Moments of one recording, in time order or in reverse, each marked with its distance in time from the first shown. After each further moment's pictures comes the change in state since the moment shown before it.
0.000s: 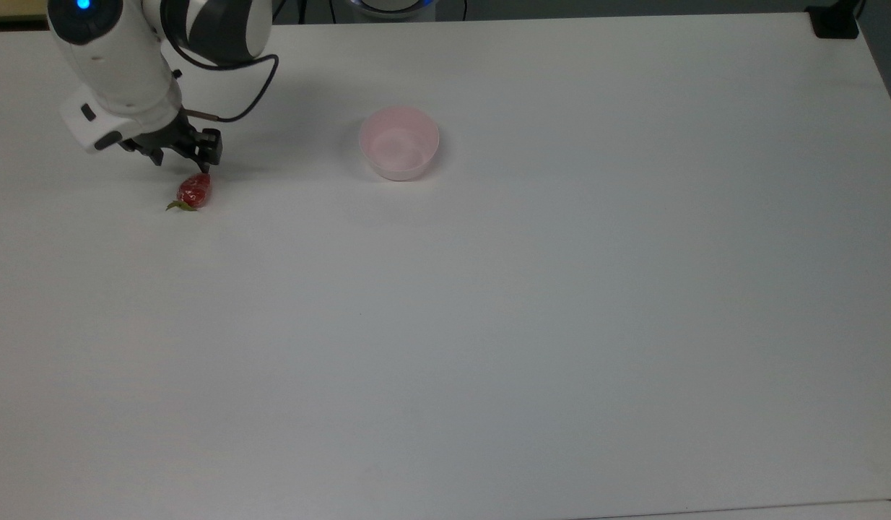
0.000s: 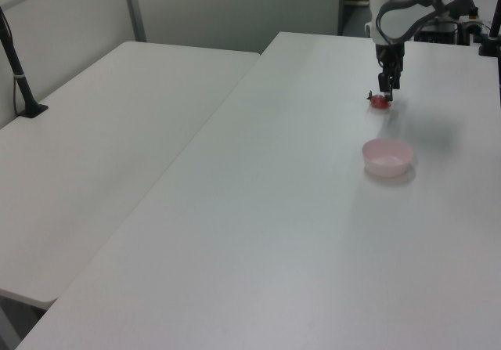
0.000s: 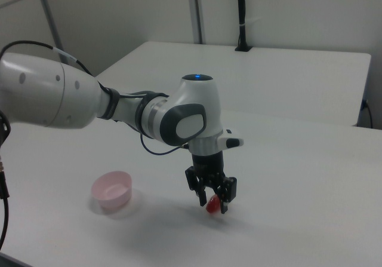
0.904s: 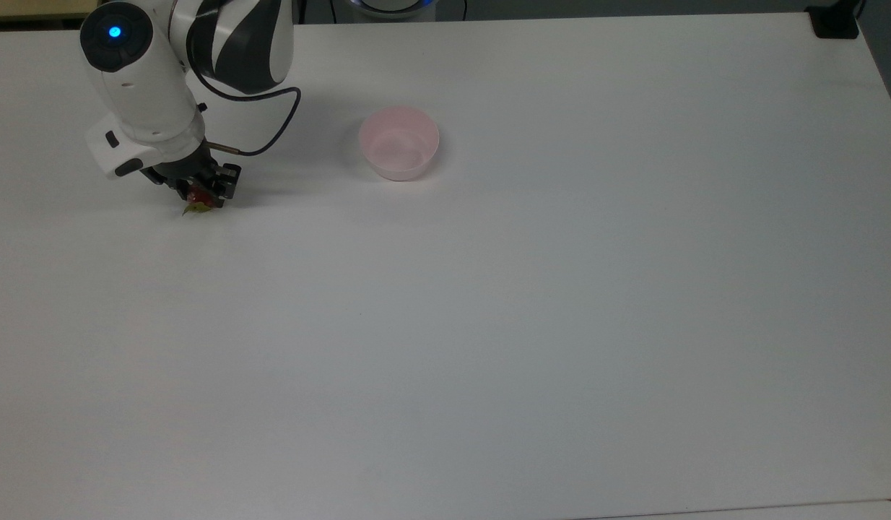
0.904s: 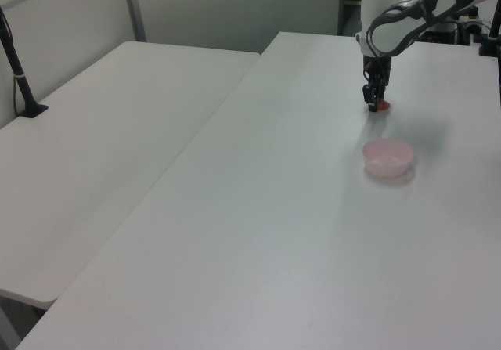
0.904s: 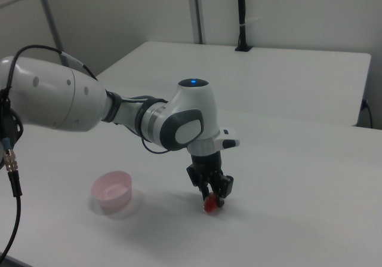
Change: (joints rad) arm 0.000 0.052 0.041 0.005 0.043 0.119 0.086
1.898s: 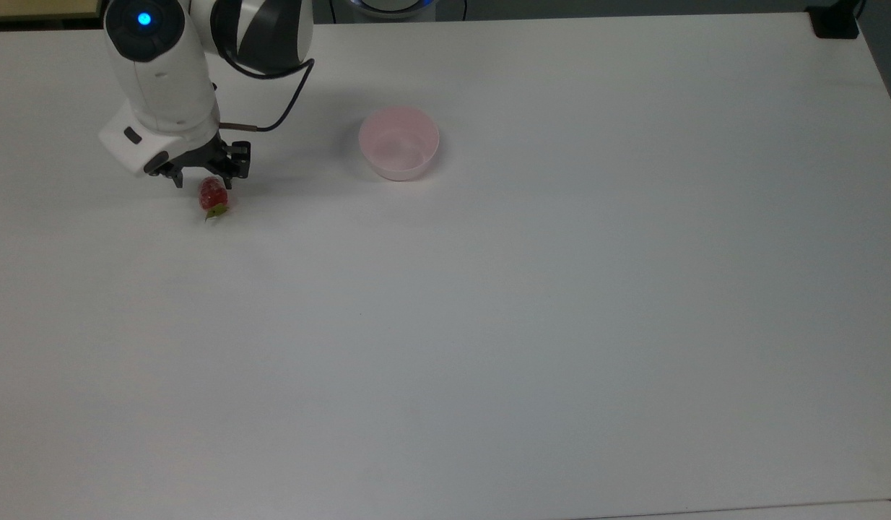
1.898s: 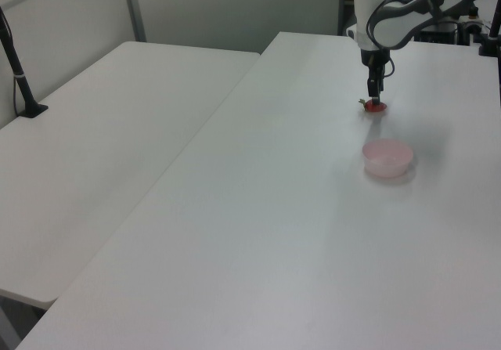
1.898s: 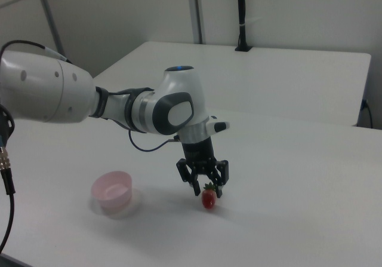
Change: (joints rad) arm -0.028 -0.046 0.086 0.016 -0.162 -0.100 -0.124
